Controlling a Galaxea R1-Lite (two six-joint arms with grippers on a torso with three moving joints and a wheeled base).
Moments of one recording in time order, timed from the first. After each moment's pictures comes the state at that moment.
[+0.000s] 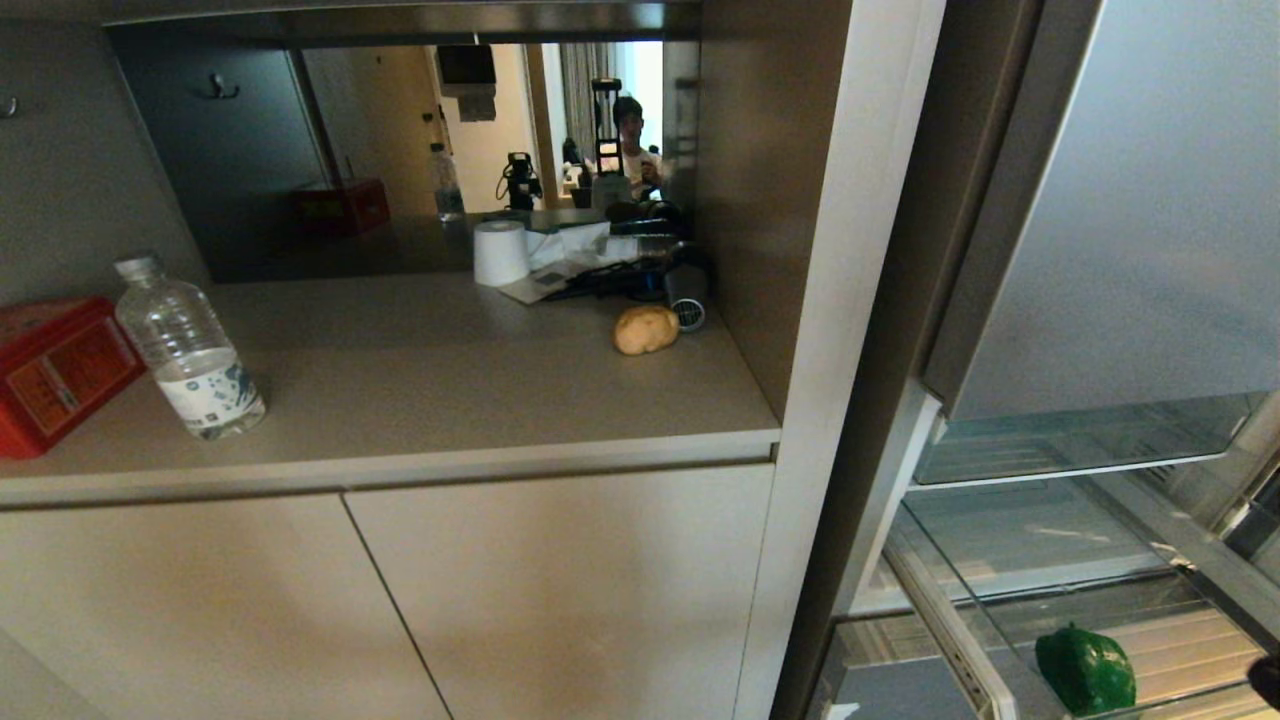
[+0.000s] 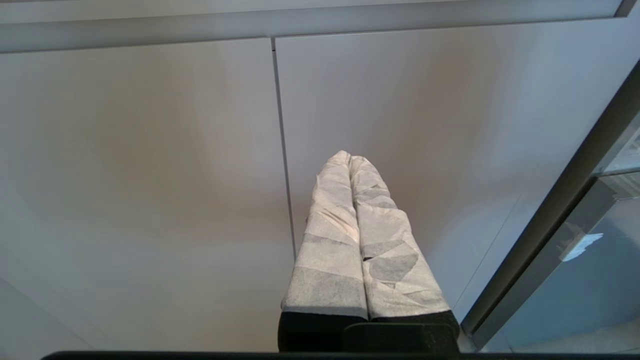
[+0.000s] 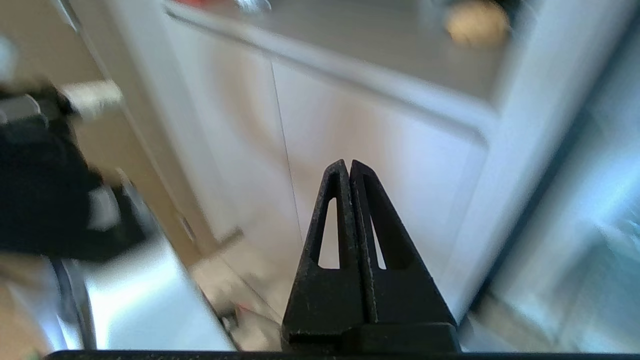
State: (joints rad) left arm -0.01 0.00 -0.02 0.04 0.00 0.00; right arm 0.85 0.59 -0.44 -0.11 -0.04 0.06
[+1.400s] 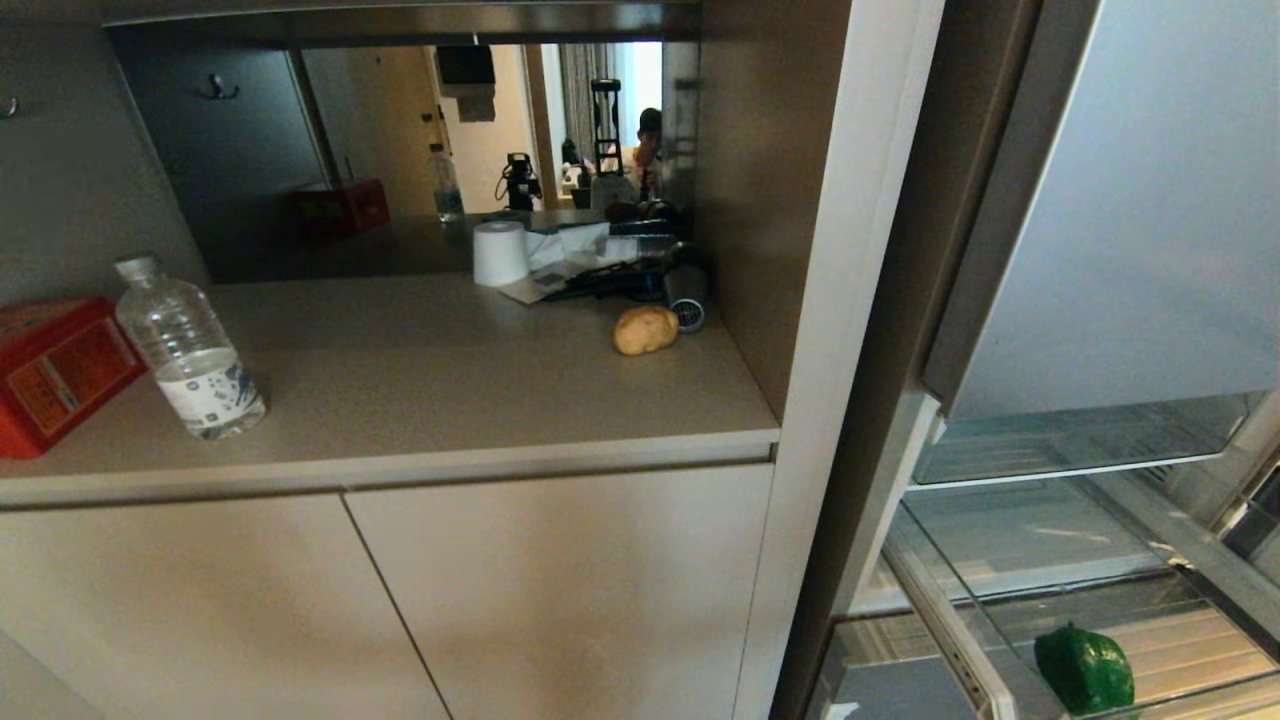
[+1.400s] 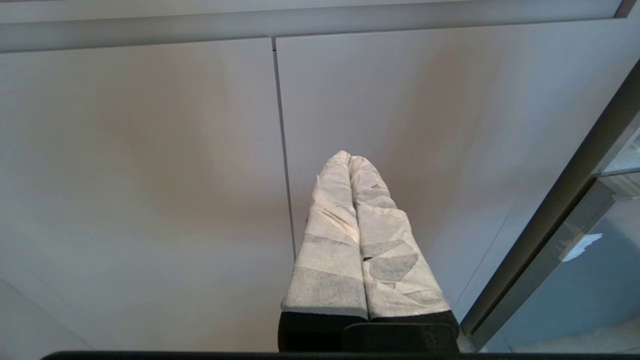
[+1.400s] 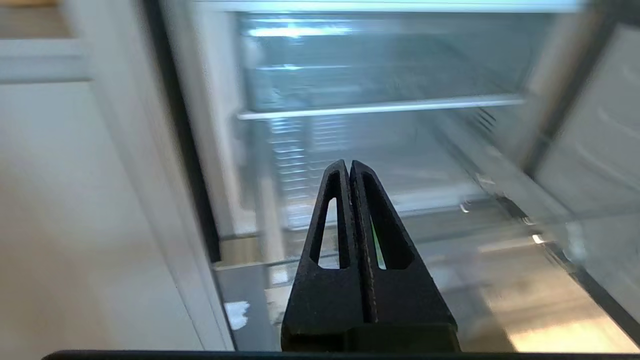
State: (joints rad) left arm -0.01 0.00 -0.02 0.04 0.00 0.00; right arm 0.00 0.09 0.00 -0.17 -0.08 -0.03
